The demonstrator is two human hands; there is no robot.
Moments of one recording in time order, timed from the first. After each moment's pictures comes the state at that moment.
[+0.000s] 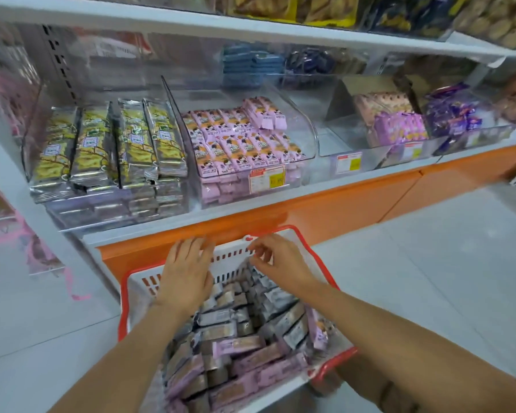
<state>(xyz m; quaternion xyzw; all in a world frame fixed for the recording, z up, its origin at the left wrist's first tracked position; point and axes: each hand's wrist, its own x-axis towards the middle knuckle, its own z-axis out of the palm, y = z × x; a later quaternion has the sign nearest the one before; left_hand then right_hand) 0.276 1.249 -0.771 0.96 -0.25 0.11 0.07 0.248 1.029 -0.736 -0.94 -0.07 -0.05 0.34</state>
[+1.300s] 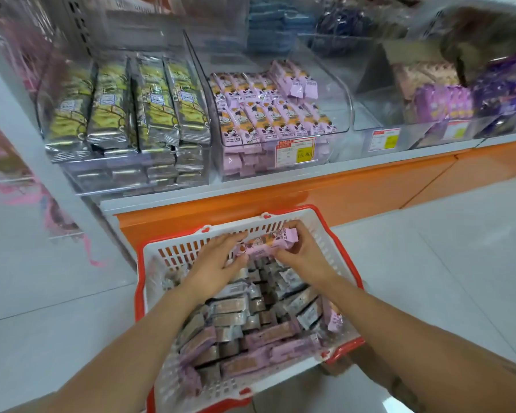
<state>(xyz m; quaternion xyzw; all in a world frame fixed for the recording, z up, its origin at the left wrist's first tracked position) 0.266 1.245 -0.798 0.88 -0.23 -0.11 0.39 0.231 1.032 -0.765 -0.77 0.05 0.06 0.64</state>
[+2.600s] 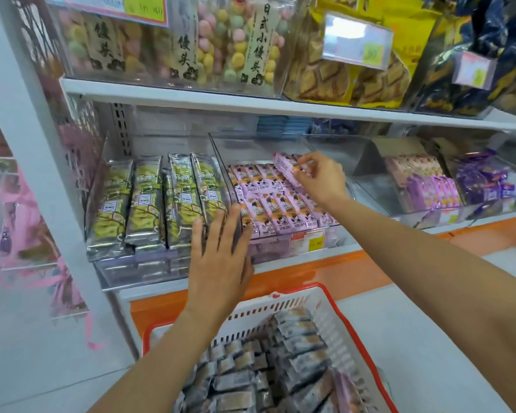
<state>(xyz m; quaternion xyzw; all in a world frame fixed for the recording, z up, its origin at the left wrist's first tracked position) 0.337 1.241 -0.679 0.92 -0.19 0.34 0.06 0.444 1.022 -0.577 -0.93 0.05 -0.25 0.27</state>
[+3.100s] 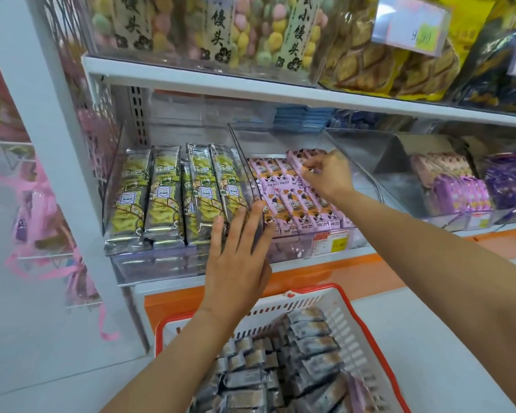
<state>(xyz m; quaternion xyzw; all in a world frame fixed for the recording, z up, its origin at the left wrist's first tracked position) 0.340 1.246 -0.683 0.92 -0.20 0.34 0.08 0.484 1.035 -0.598 -0.96 0.05 -0.19 0.19</state>
